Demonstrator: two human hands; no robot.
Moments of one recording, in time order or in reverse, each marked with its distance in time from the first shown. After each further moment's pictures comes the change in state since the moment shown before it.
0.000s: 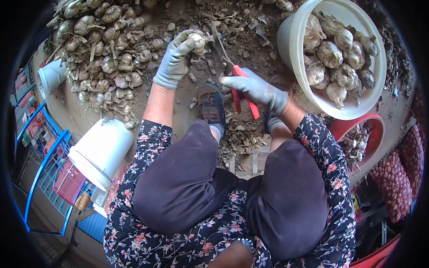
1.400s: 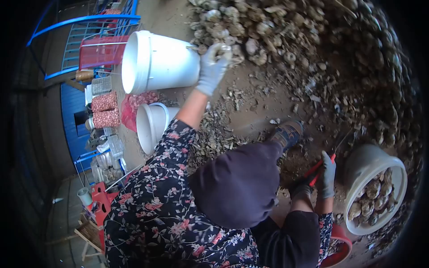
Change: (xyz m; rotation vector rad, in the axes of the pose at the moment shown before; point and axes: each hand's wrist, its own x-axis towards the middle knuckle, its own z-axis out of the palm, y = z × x) left_hand -0.214 0.062 -0.116 0.748 1.123 0.591; right_hand -0.007 0.044 -0.040 -0.147 0.393 0.026
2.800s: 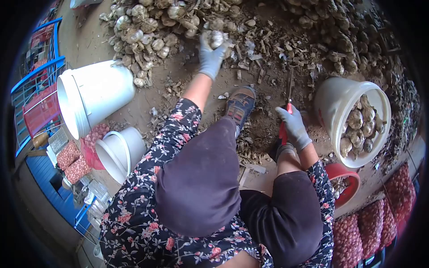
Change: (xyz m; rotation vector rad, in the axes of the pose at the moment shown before) left_hand -0.045 -0.066 0.193 -0.494 -0.168 -0.403; right_hand -0.010 -0.007 0.023 -0.445 0.036 -0.095
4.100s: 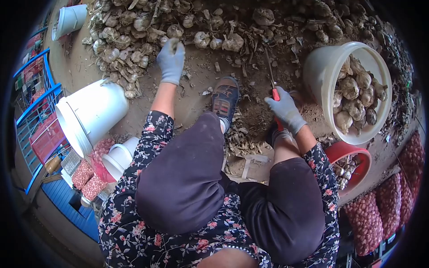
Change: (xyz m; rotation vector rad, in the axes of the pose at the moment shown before) left_hand -0.013 0.045 -0.028 0.650 0.020 0.104; right_hand -0.002 0.016 -0.015 -0.239 0.023 -0.023
